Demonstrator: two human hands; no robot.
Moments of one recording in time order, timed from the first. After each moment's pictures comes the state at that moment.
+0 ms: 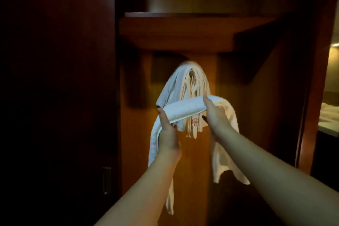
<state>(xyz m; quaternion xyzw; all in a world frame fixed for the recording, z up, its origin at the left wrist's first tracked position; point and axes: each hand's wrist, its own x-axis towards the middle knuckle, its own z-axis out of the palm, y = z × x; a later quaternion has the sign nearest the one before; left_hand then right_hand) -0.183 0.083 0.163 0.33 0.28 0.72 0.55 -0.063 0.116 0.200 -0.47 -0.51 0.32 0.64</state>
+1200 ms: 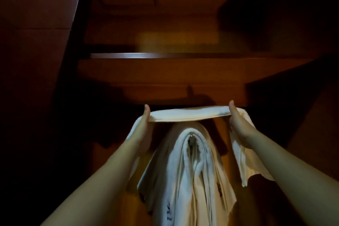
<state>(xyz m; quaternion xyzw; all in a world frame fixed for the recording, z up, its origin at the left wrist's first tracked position) -0.219 0.432 0.359 0.59 0.20 0.67 0.41 0.067 0.415 0.379 -0.38 -0.59 0.27 0.66</state>
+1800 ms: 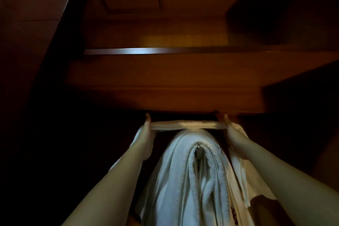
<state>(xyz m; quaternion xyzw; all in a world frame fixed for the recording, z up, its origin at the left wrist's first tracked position) -0.220 0.544 0.377 0.54 0.25 0.68 0.43 0.061 0.533 0.385 -0.36 -0.59 0.28 0.67</state>
